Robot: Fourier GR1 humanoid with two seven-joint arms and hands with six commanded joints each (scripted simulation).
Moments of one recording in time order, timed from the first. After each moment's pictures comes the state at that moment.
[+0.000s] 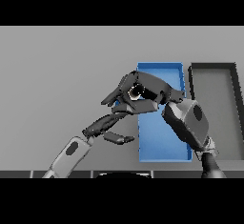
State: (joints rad) left arm -0.23 0.18 -0.56 -1.60 -0.06 -0.29 0.09; right arm -0.89 -0.27 0.20 -1.83 -0.83 0.22 0.53
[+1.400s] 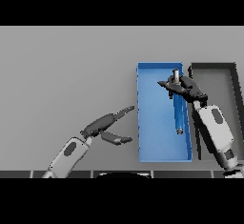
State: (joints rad) left arm -0.21 0.19 -0.55 -1.61 -0.05 -0.29 0.08; right arm -0.50 -0.57 0.33 -1.36 -0.67 -0.05 0.61
